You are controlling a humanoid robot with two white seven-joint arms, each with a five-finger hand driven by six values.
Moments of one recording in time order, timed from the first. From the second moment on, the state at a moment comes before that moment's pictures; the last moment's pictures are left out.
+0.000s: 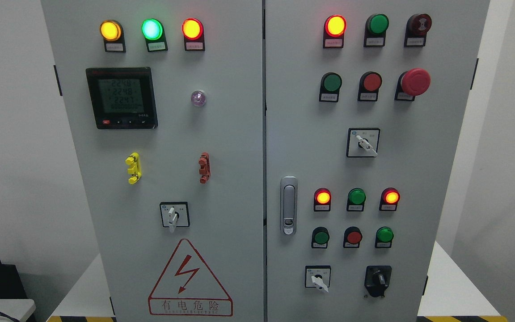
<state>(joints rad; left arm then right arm) 0.13 0.00 0.09 -0.13 0.14 -0.03 -0.12 0.08 0.12 0.06 -0.14 0.00 0.09 -0.04</state>
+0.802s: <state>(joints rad) 0.13 0.00 0.04 -0.14 0.14 -0.06 -0.12 0.08 0.12 0.06 -0.14 0.00 0.09 -0.04</state>
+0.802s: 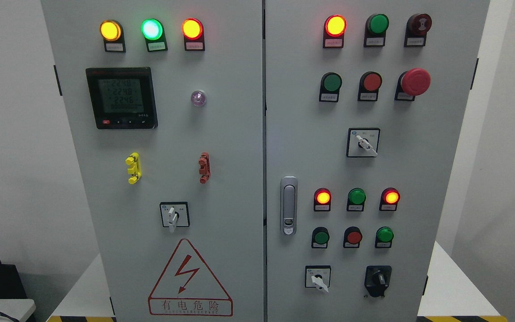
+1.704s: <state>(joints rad) 0.28 0.02 0.31 -0.43 0.02 -0.32 -0.10 0.08 0.12 0.06 -0.14 0.00 0.09 -0.04</state>
